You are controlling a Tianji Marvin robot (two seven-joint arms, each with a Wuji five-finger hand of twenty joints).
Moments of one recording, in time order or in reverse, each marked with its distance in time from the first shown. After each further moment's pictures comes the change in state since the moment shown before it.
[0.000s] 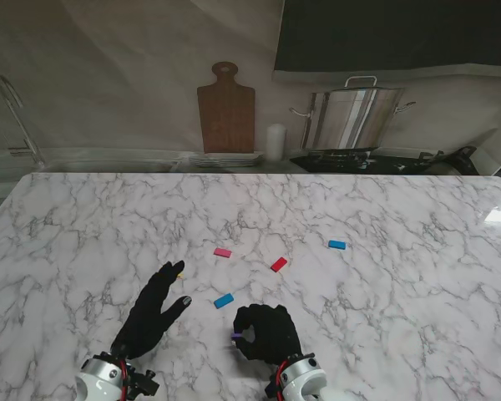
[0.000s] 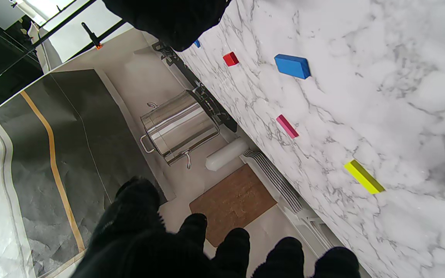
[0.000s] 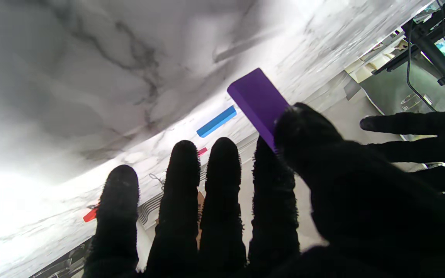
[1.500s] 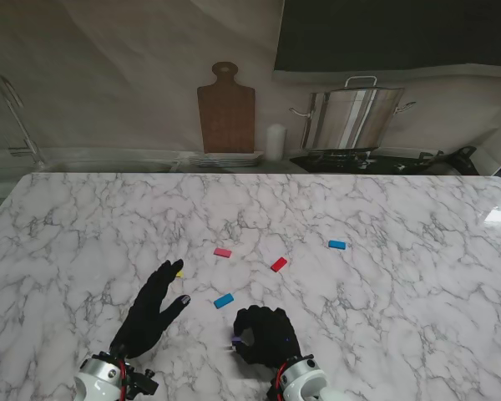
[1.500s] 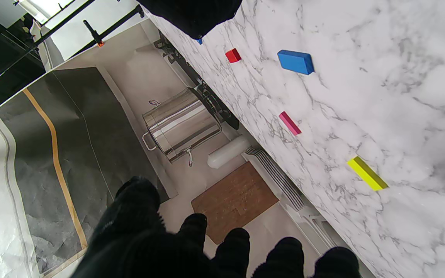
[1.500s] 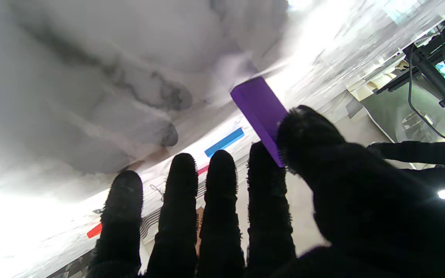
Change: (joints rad) left arm 0.003 -0.001 -0.005 -0.003 -0.001 -0.008 0.004; right arm 0.011 0.009 -0.011 0.014 -0.014 0.010 0.046; left_hand 0.000 0.000 0.000 0.000 0.000 0.000 0.000 0.000 0.000 0.000 0.000 0.000 0.000 0.000 0.000 0.000 0.000 0.000 0.000 0.000; right_hand -0.017 0.014 0.000 0.000 -0.131 0.076 0.014 -0.001 -0.184 0.011 0.012 0.010 -0.138 0.003 0.003 0.006 -0.059 -0.051 0.020 0.030
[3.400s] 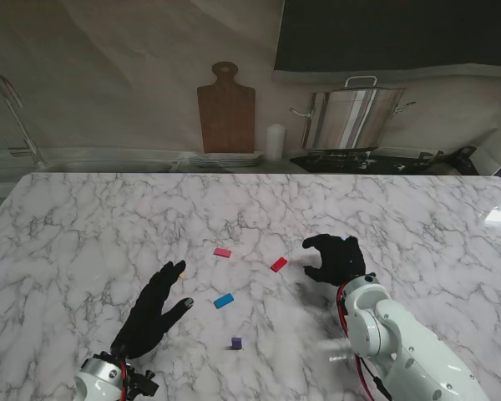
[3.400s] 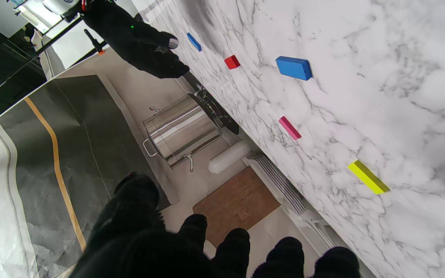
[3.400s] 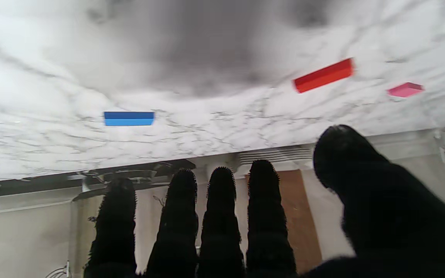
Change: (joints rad) left arm 0.000 0.004 0.000 -0.004 0.014 0.004 -0.019; right arm 0.221 0.068 0.282 0.113 -0.218 0.054 0.252; left_hand 0.000 -0.031 0.000 0.000 0.000 0.000 -0.002 -0.036 0.000 0.000 0.000 -0.015 0.000 0.000 0.000 0.000 0.000 0.000 0.000 0.001; right_hand -0.163 0.169 -0.180 0.163 -0.105 0.048 -0.790 0.085 -0.070 -0.003 -0.491 -0.397 0.017 -0.001 -0.515 -0.191 -0.044 0.050 -0.286 -0.071
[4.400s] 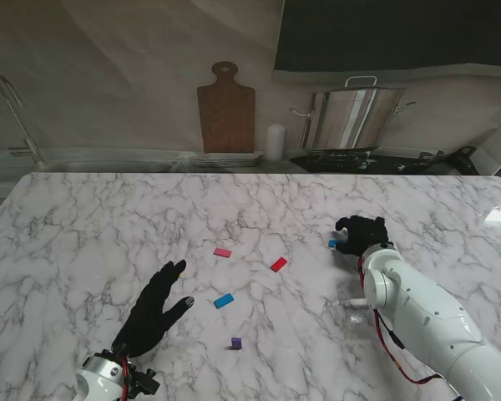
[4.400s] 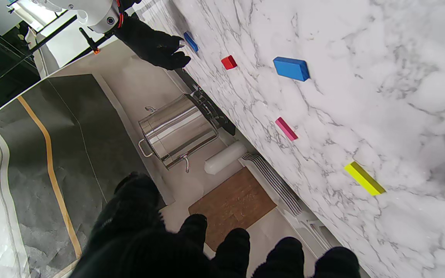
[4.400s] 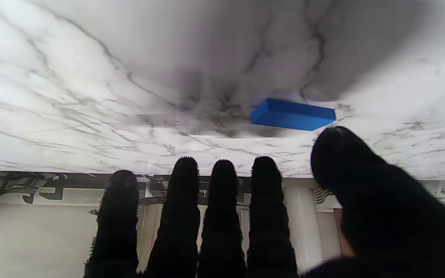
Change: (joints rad) left arm -0.008 0.000 0.006 -0.005 -0.008 0.030 -0.006; right arm 0.386 -0.009 -0.215 0.523 0.110 0.015 -0.082; left_hand 0.000 0.000 0.000 0.000 0.000 0.000 0.000 0.000 0.000 0.000 0.000 0.000 0.000 0.000 0.000 -0.001 0.000 0.000 0.000 0.000; right_hand 0.000 0.002 0.025 0.000 0.015 -0.023 0.055 0.000 0.041 -0.012 0.107 0.063 0.058 -0.012 0.163 0.046 0.060 -0.009 0.115 0.013
